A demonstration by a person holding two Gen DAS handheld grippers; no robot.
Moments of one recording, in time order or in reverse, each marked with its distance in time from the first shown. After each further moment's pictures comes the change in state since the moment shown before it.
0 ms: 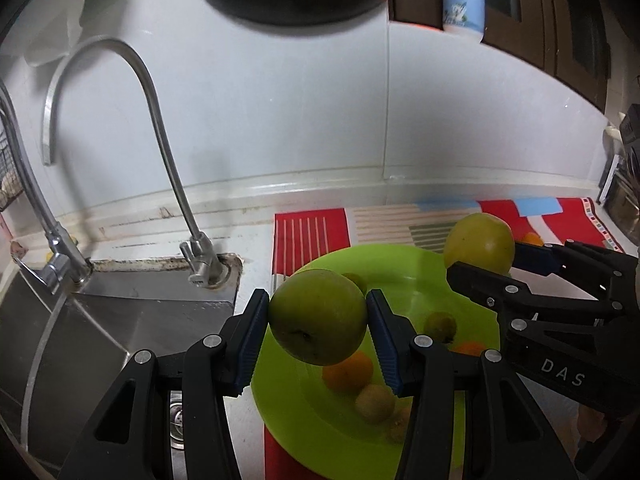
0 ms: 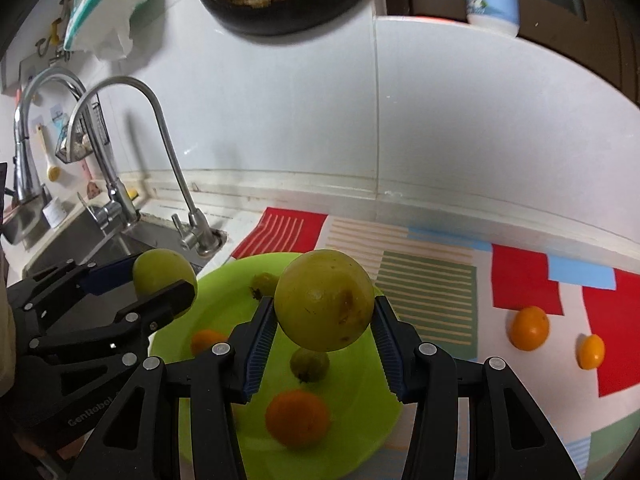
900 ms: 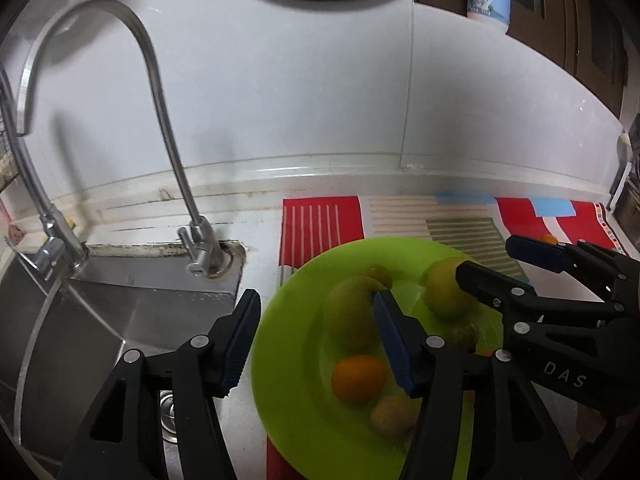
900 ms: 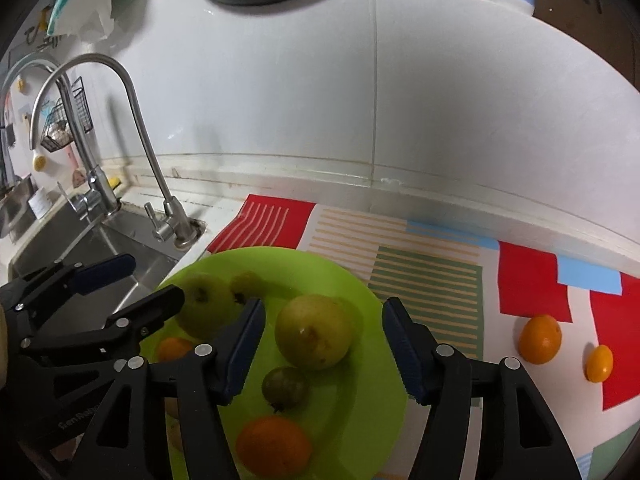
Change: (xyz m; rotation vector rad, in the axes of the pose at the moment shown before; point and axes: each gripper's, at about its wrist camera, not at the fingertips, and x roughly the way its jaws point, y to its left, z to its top) left arm 0.014 0.009 0.003 -0.045 0.046 0.011; right arm 0.027 -0.003 0.003 -0.007 0.041 -0.040
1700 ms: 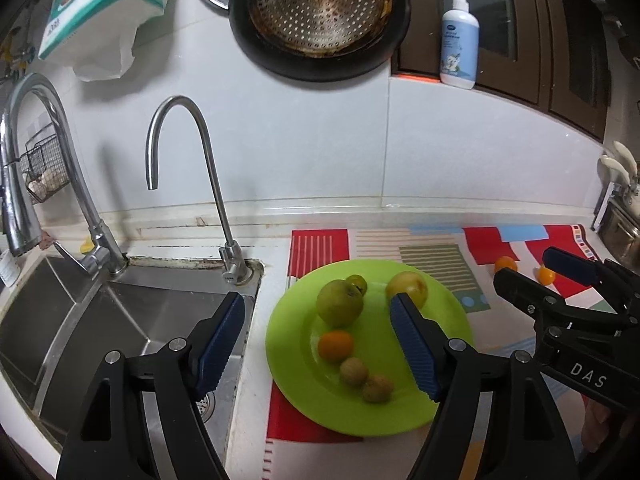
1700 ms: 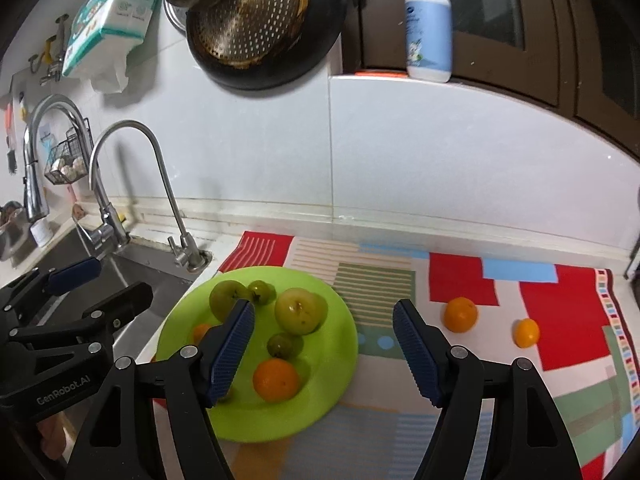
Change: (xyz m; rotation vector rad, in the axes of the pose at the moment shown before) left arm -0.102 -0.019 -0.010 -0.017 -0.132 0.040; right arm -0.113 -0.007 -0.018 0.048 -0.142 -0.087
